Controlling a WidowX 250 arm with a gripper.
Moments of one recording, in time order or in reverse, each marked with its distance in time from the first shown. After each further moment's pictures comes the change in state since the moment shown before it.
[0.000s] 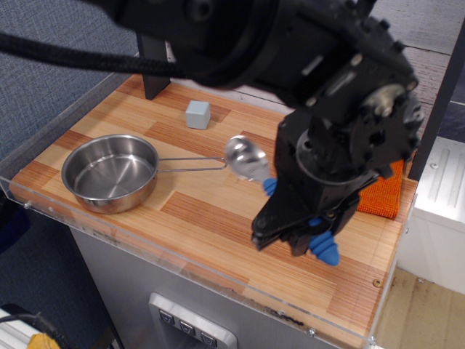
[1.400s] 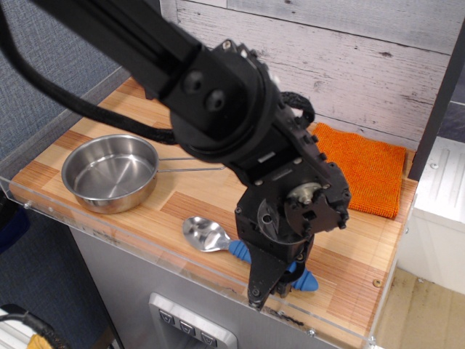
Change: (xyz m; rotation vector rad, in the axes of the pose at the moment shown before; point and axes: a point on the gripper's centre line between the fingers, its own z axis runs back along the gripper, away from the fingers) arm -0.001 0.021 -0.069 -0.005 0.052 0.451
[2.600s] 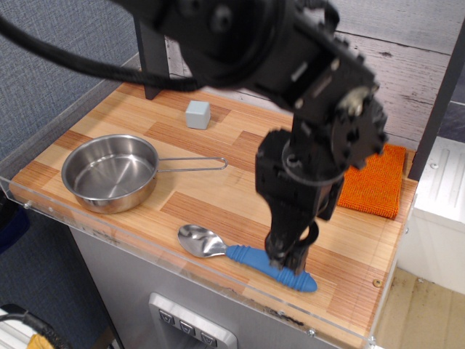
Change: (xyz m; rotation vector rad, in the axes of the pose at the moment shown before) arm -0.004 -0.026 0.048 0.044 0.010 0.010
